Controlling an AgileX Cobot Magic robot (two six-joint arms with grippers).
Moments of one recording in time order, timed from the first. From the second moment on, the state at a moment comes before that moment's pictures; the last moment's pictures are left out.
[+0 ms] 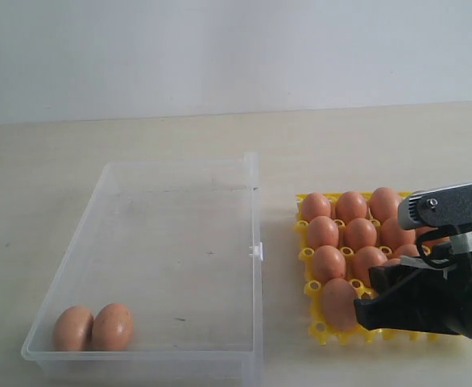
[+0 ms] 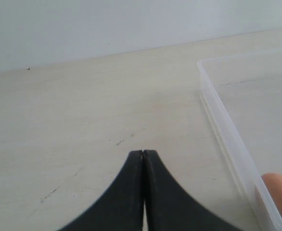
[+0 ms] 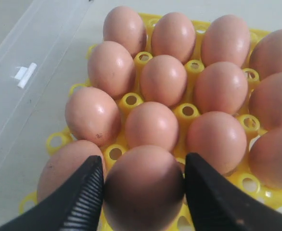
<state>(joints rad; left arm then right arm) -0.09 0.03 0.00 0.11 0.33 -0.03 0.71 1.23 -0.28 1.30 -0.34 -0.96</state>
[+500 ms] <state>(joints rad) -0.09 0.03 0.00 0.11 0.33 -0.03 0.71 1.23 -0.28 1.30 -0.33 -0.96</state>
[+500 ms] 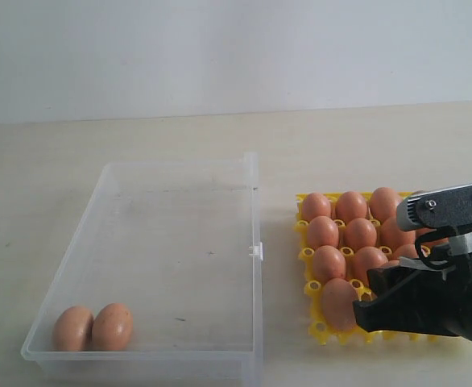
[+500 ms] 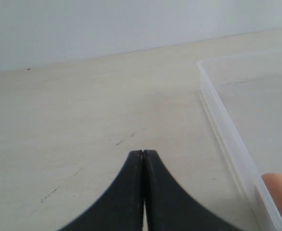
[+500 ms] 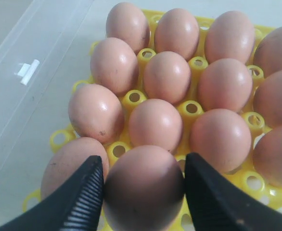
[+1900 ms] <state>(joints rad) -0.09 0.03 0.00 0.11 0.33 -0.03 0.71 1.31 -0.28 1.29 -0.33 -0.97</state>
